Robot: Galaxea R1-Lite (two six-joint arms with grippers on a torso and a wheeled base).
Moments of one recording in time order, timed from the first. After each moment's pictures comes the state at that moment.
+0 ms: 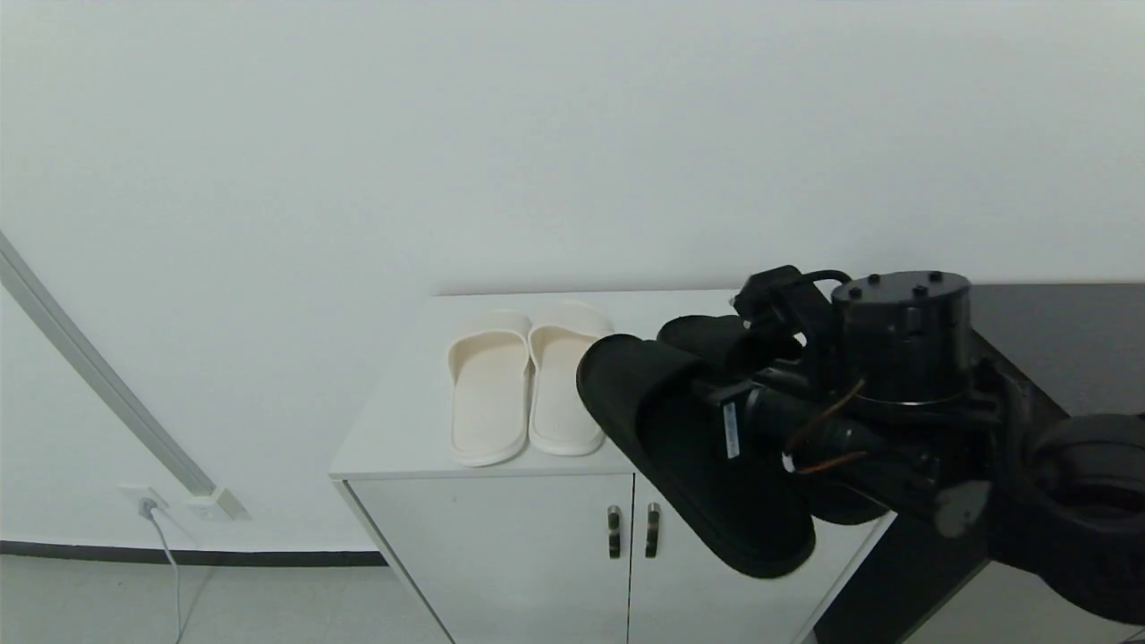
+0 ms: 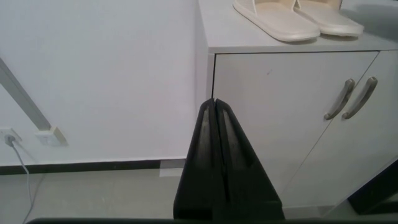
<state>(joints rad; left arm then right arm) 0.00 0.00 0.00 0.00 0.01 0.00 0.80 1.69 -0.92 -0.49 -0.27 0.07</state>
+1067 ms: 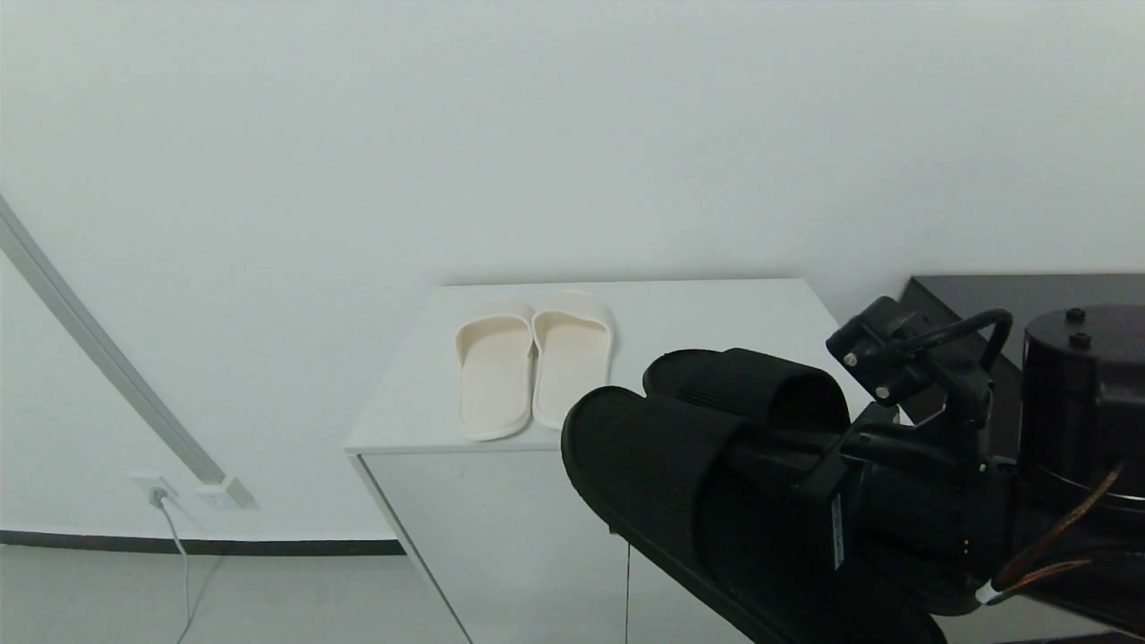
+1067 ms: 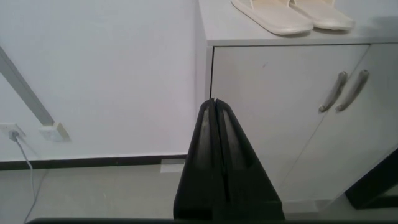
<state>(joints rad) 0.00 0.00 0.00 0.00 0.01 0.00 0.87 1.45 -0.72 -0.48 -0.09 0.04</state>
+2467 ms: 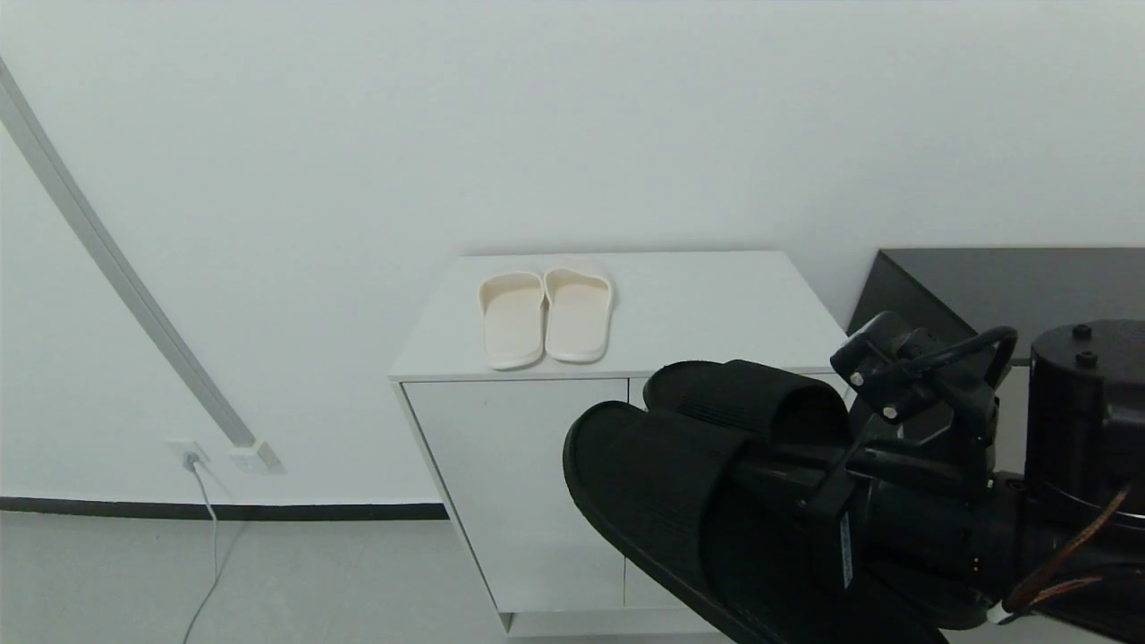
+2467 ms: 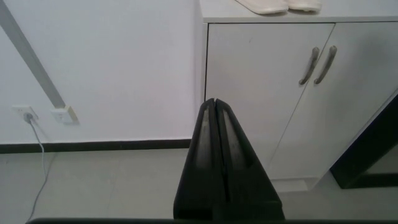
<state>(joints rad) 0.00 0.00 0.00 0.00 0.01 0.00 0.87 1.43 -0.69 -0.48 -0.07 0.04</state>
